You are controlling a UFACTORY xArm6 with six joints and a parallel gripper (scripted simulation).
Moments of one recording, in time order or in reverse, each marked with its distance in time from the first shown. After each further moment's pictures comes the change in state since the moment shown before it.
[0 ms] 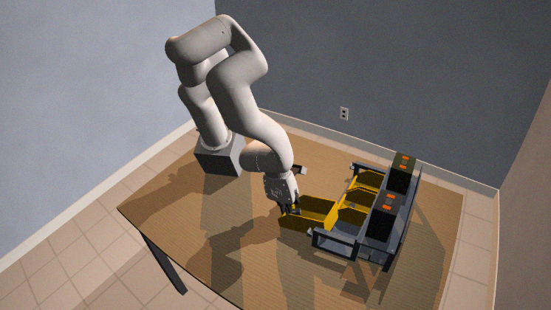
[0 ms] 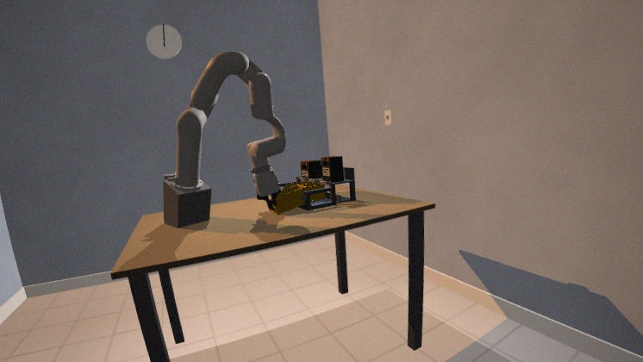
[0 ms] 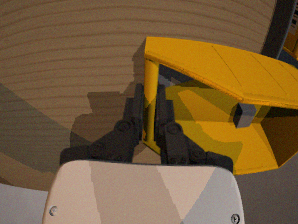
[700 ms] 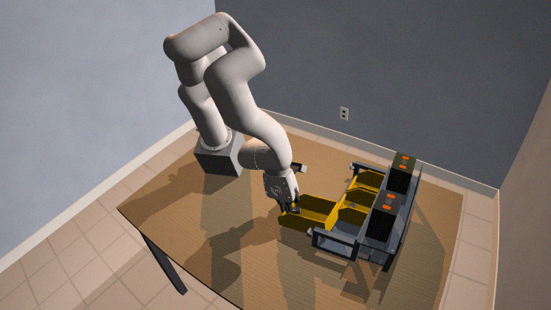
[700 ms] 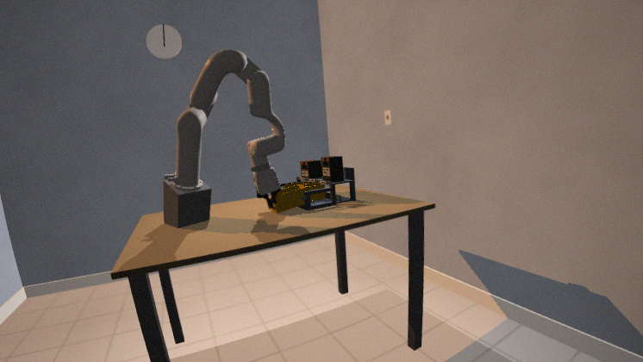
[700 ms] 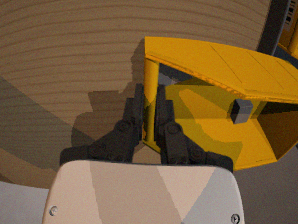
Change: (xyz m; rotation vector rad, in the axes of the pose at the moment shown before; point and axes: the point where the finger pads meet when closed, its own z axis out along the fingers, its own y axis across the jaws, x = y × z) arm 0.000 0.001 -0.008 0.000 0.000 0.000
